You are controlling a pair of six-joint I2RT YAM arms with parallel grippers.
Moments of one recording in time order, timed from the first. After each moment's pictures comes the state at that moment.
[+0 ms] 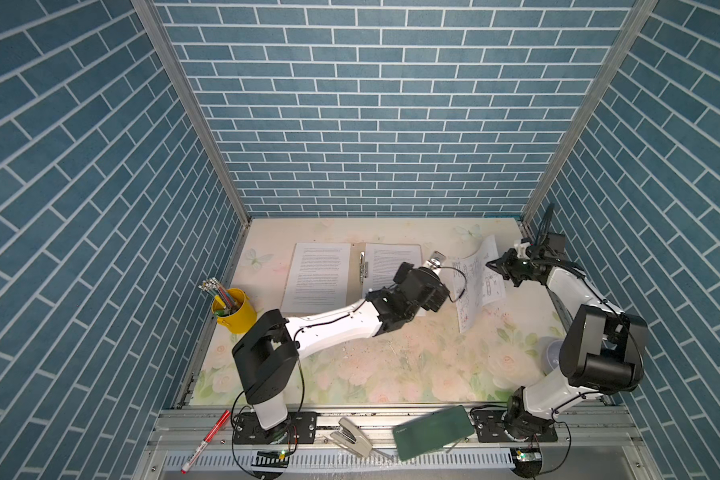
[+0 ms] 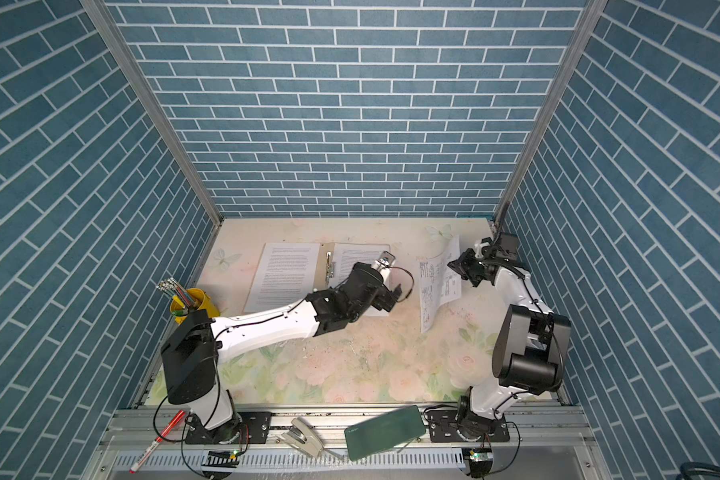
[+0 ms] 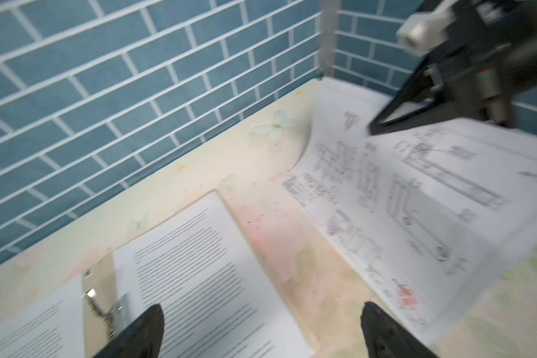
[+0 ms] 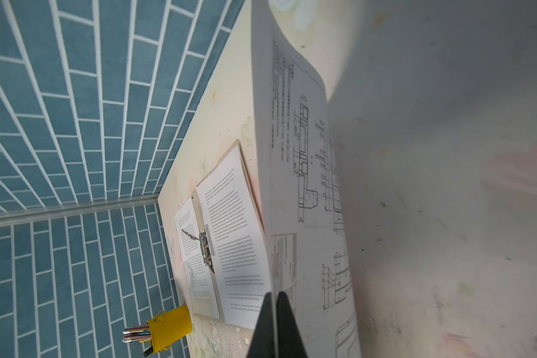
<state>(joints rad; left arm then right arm) -0.98 1.71 1.27 -0.10 -0.43 -0.12 -0.13 1.60 1.17 -0.46 -0.66 0.61</state>
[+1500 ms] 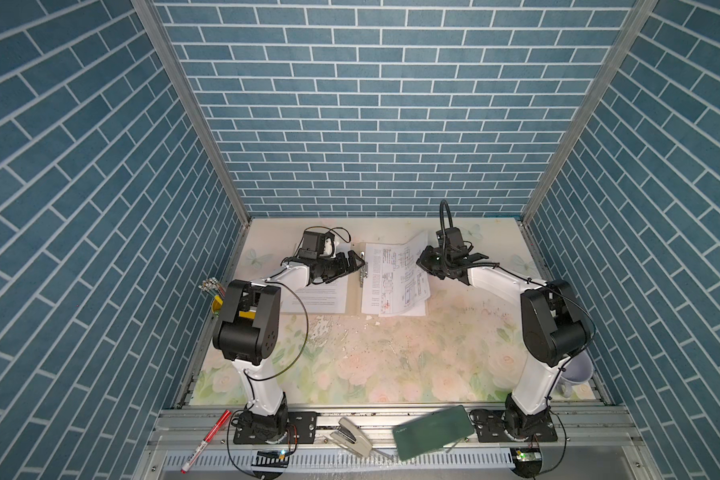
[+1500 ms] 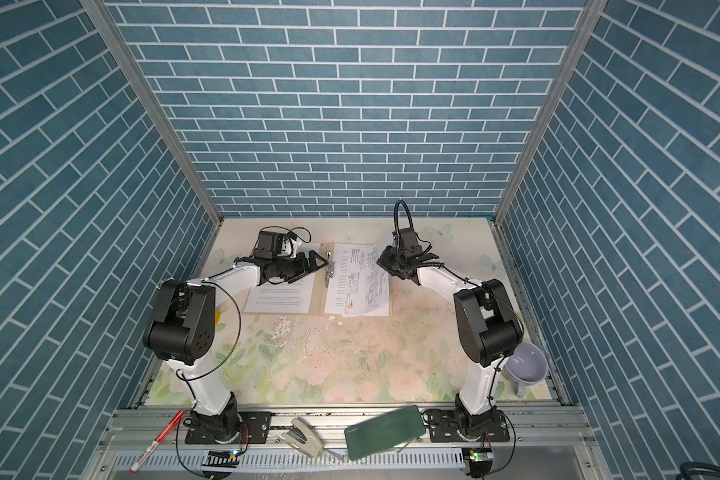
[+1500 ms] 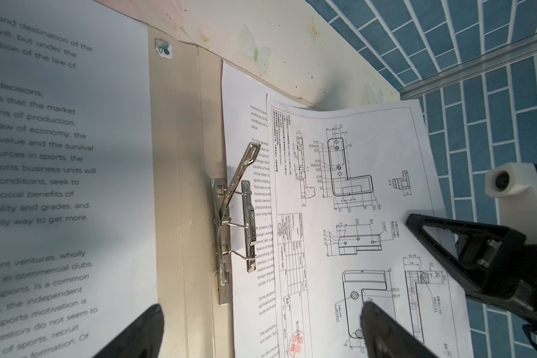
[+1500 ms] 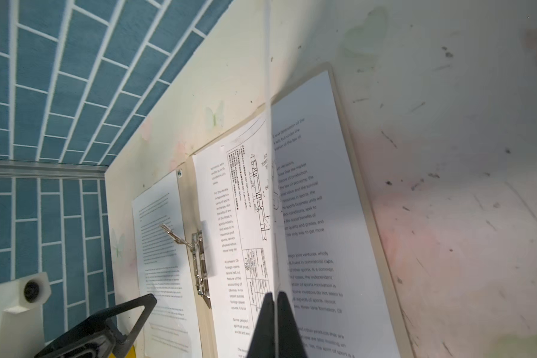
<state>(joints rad) -0.21 1.84 1.17 -0.14 0.56 -0.52 0.46 1.83 1.25 -0.16 -0.16 0.88</state>
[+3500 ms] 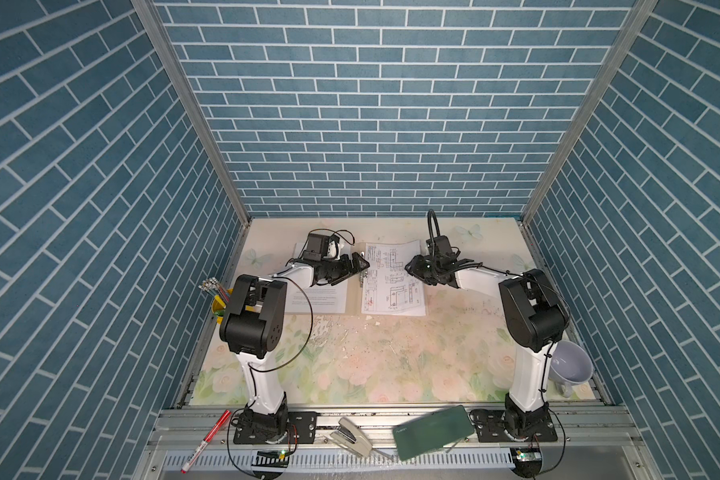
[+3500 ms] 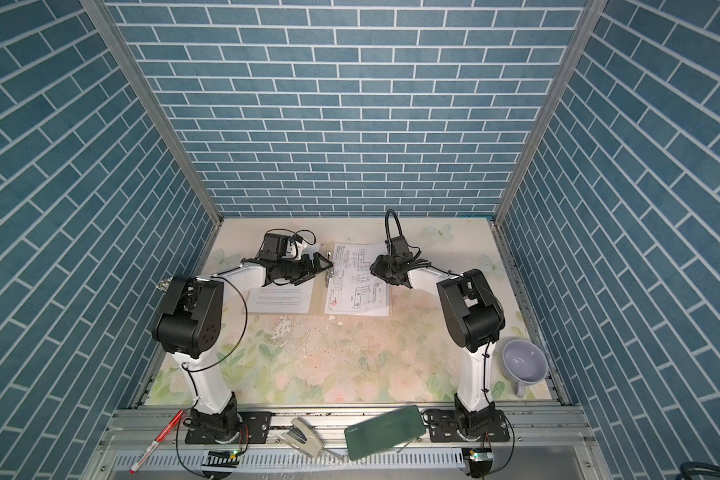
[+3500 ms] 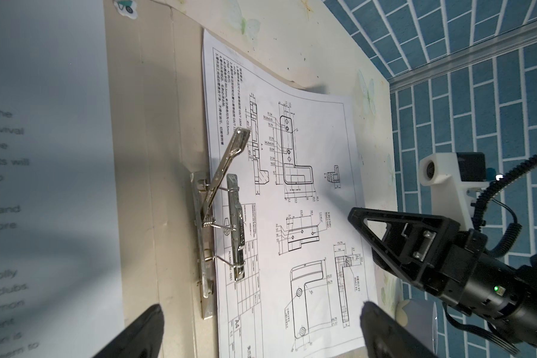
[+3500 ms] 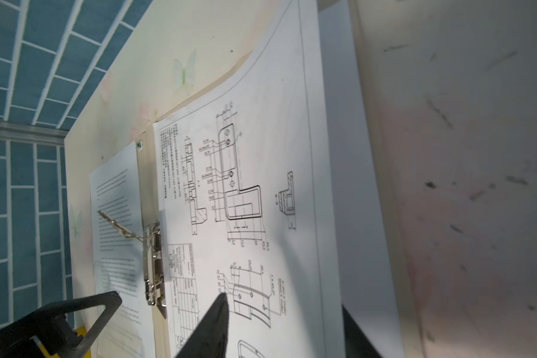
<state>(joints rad) -0.23 1.90 1.17 -0.08 0.62 -0.56 0.48 1.98 1.26 -0.11 -0.18 0.79</state>
